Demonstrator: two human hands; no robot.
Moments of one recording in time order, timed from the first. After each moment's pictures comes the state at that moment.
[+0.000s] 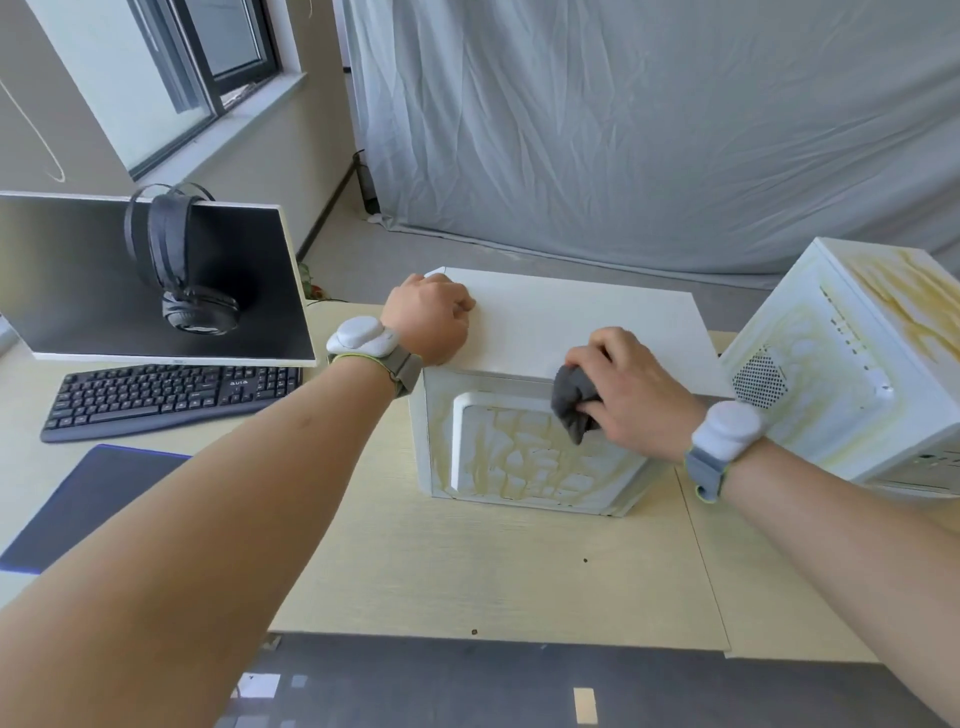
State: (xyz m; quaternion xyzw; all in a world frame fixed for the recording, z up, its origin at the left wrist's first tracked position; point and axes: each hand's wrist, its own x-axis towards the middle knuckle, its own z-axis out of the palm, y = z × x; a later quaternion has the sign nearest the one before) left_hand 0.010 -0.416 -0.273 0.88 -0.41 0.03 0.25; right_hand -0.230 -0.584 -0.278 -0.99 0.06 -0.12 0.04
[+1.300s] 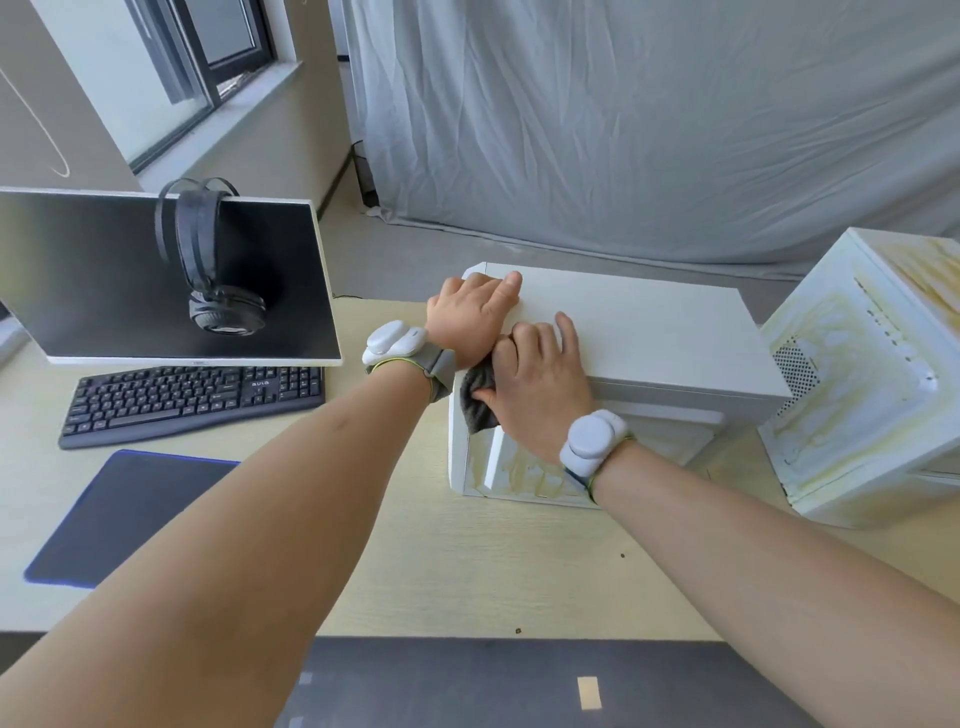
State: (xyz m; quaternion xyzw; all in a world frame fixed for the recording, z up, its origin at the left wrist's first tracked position) left_hand 0.013 -0.401 -0.267 0.85 -0.41 -0.12 0.32; right_hand -0.120 -0.459 -0.309 -0.95 0.12 -0.25 -0.16
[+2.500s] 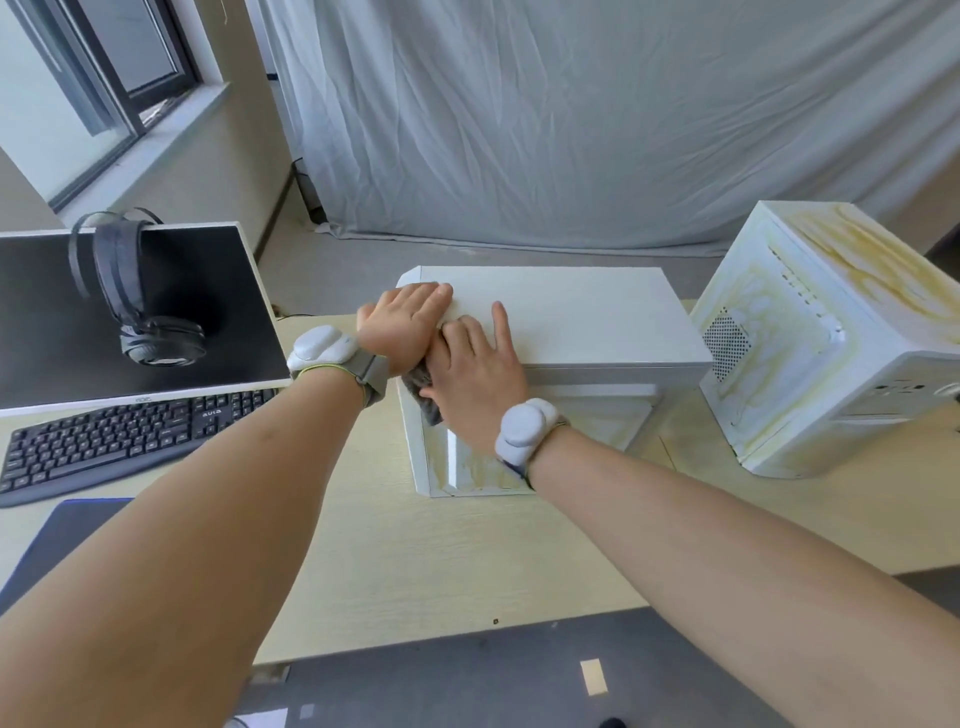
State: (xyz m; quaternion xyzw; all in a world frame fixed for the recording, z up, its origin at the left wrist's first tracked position) left_hand 0.015 -0.396 -0.273 0.86 -0.43 -0.13 0.25; right_hand -0.129 -0.448 -0.300 -0.95 0.15 -0.22 -0.14
